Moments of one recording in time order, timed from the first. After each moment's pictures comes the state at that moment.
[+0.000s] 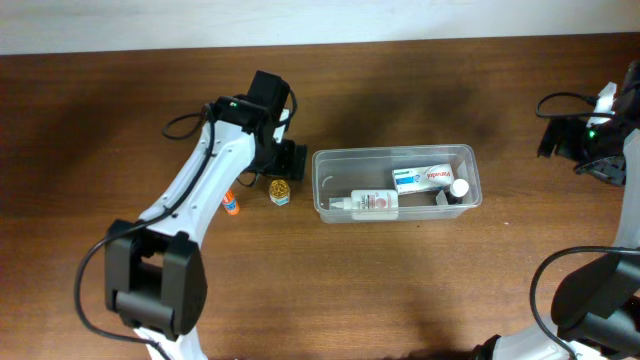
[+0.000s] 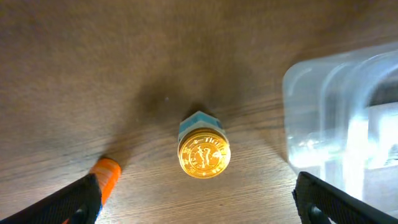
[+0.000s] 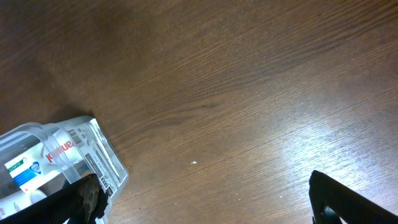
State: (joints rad) left arm -0.36 1.95 1.63 -1.08 0.01 -0.18; right arm -0.47 1.78 1.70 -1.23 -0.05 0.03
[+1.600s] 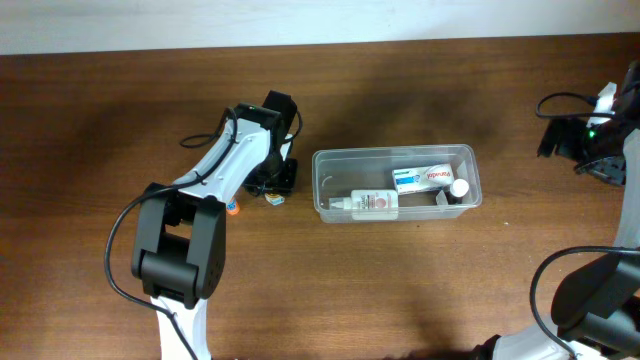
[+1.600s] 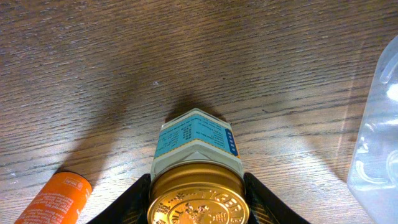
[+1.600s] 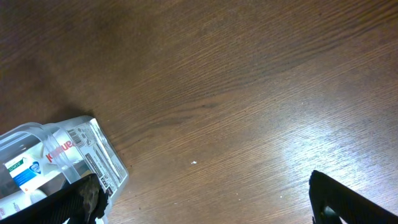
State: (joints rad) left arm -0.36 2.13 1.63 -1.10 0.02 -0.19; right arm -0.47 1.78 1.70 -1.23 -0.05 0.03
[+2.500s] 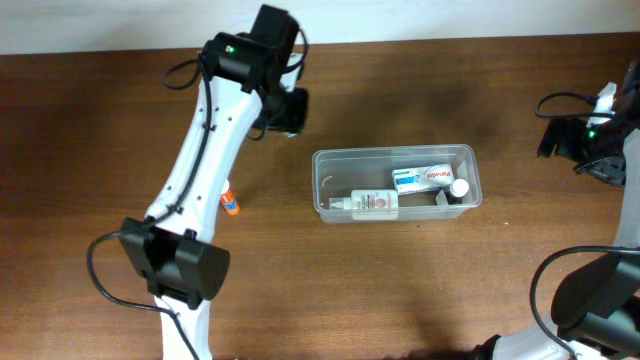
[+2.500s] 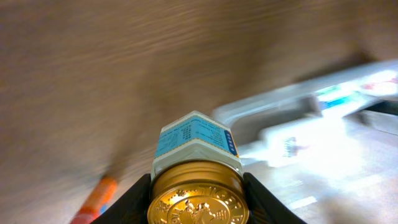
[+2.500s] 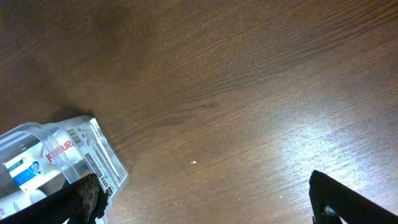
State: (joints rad) left arm -0.40 2.13 2.34 -1.46 0.07 -0.17; right arm -0.47 1.78 1.70 -1.23 -0.05 0.03
